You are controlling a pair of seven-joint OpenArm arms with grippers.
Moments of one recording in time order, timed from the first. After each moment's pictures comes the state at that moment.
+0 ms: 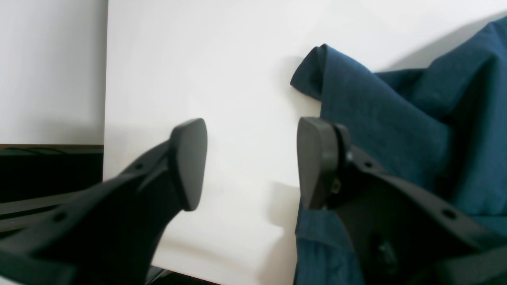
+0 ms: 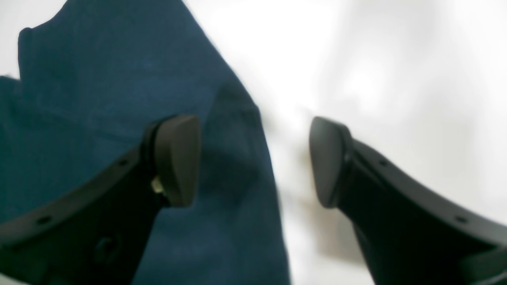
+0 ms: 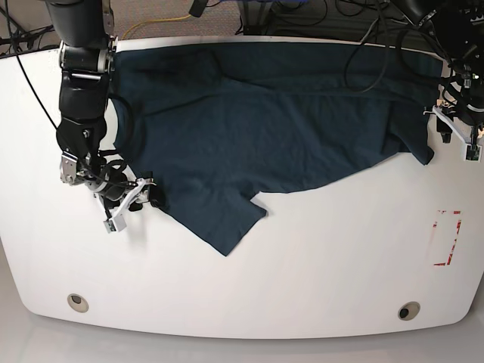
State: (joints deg) left arm 7.3 -9.8 -45.8 107.4 0.2 -43.2 51.9; right arm 24.0 18.8 5.8 46.2 25.2 40.5 -34.3
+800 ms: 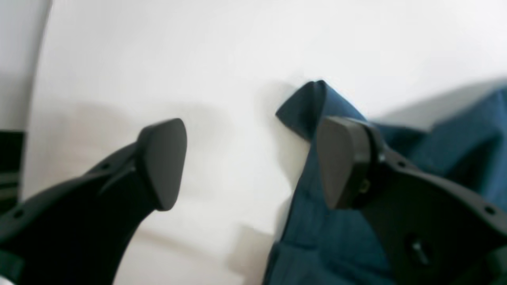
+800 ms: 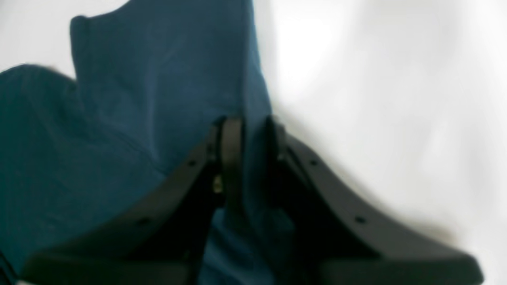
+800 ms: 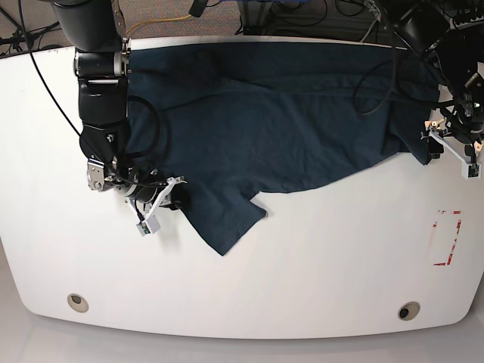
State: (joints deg) left arm -3.4 -10.2 -45.9 91.7 -0.3 -37.4 53.8; right arm 25.5 13.9 -0.4 44.9 25.1 40.5 -33.2
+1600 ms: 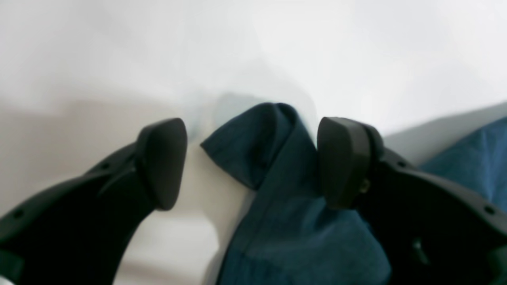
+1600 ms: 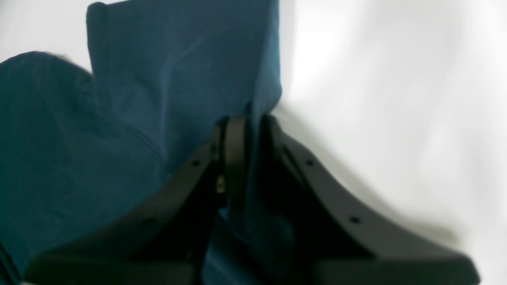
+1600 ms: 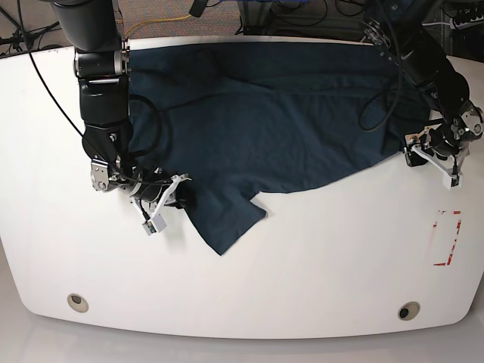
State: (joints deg) left arm -12.7 -9.9 -46.0 73.7 0.0 -37.2 53.8; right arm 25.3 14.0 -3.1 45.0 25.9 40.7 -32.5
